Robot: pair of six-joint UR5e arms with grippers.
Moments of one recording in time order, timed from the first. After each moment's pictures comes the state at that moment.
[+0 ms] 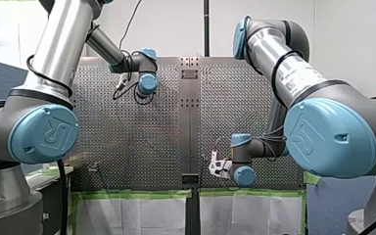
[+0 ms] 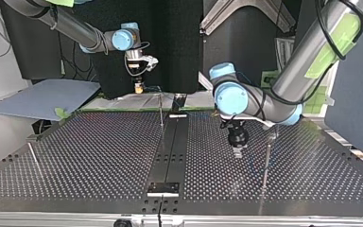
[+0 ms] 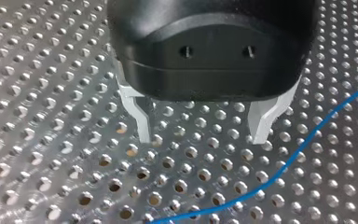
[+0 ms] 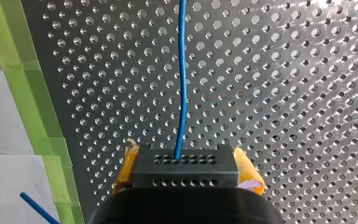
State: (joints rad) left arm -0.31 -1.92 -1.55 -2.84 -2.15 -1.05; right arm 2.07 -0.67 1.83 -1.07 1.61 1.69
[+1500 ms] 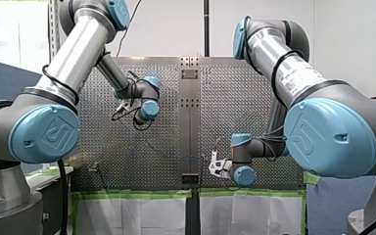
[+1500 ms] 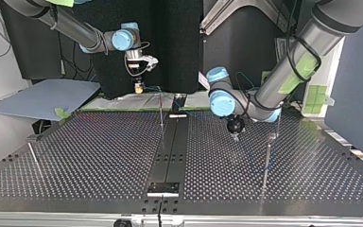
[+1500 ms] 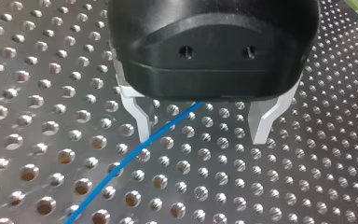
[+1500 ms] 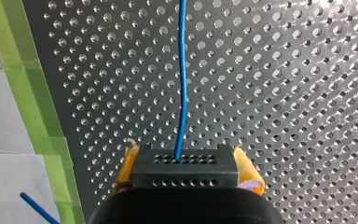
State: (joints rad) left arm -0.29 -2.14 -1.54 -2.81 -2.22 -0.97; right arm 2.07 -0.67 1.83 -1.07 1.61 1.69
